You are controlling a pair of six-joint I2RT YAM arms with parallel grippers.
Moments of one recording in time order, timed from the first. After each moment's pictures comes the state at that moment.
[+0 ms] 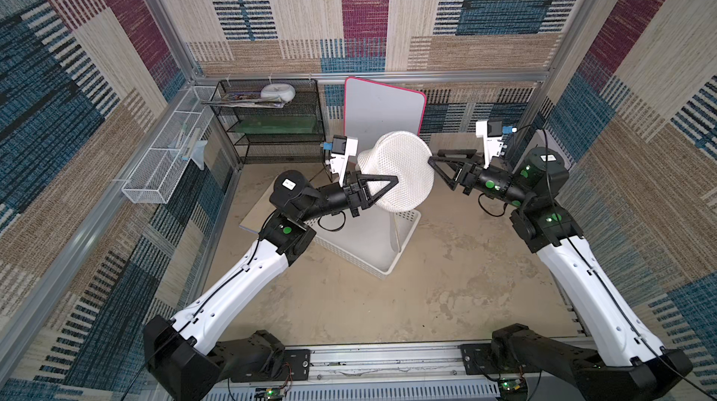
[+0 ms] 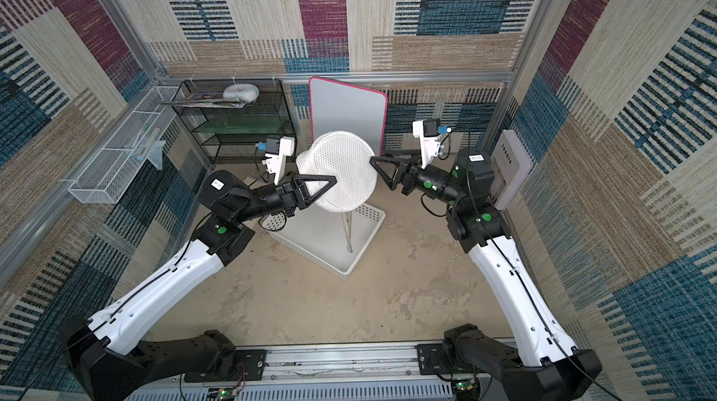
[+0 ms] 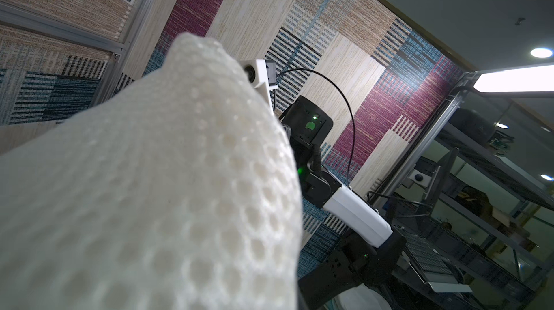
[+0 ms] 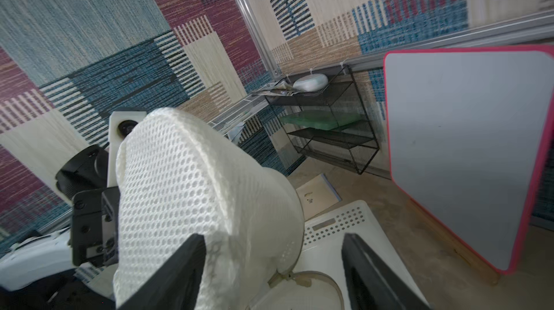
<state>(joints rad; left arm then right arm) -0.57 1.26 1.19 0.42 0.81 -0.79 0.30 1.14 1.27 -0.06 -0.76 0.51</state>
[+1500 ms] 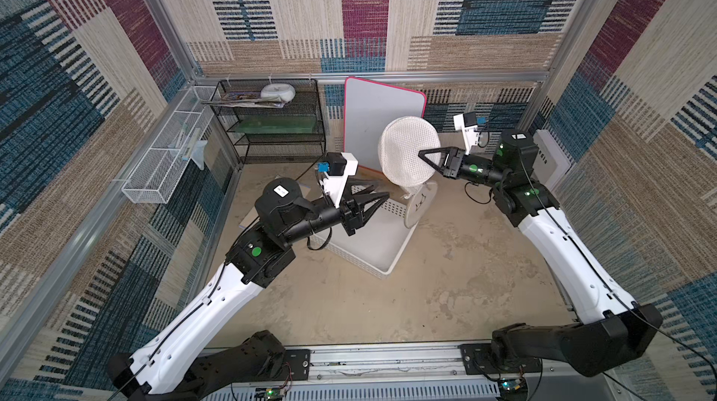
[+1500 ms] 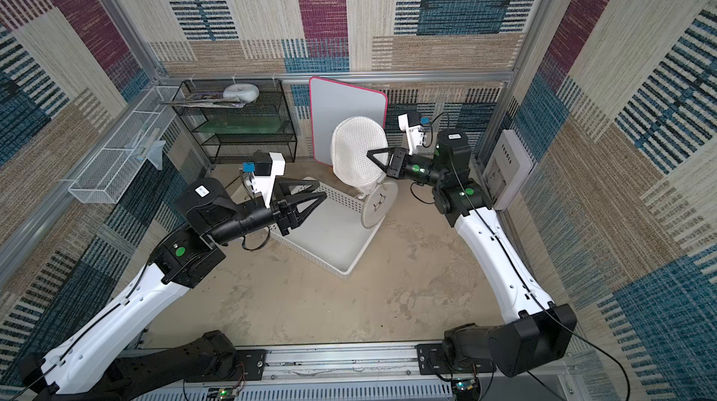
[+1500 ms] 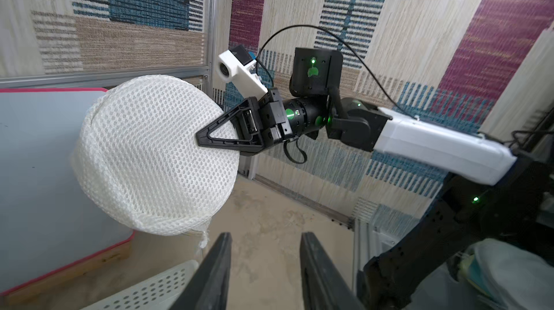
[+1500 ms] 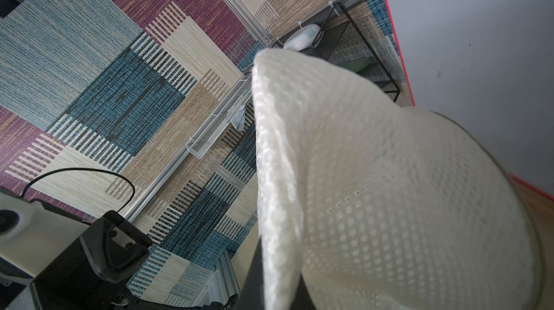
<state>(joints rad) -0.70 1.08 1.29 -0.20 0.41 -0.05 0.30 1.37 1.44 -0.18 -0.78 0.66</state>
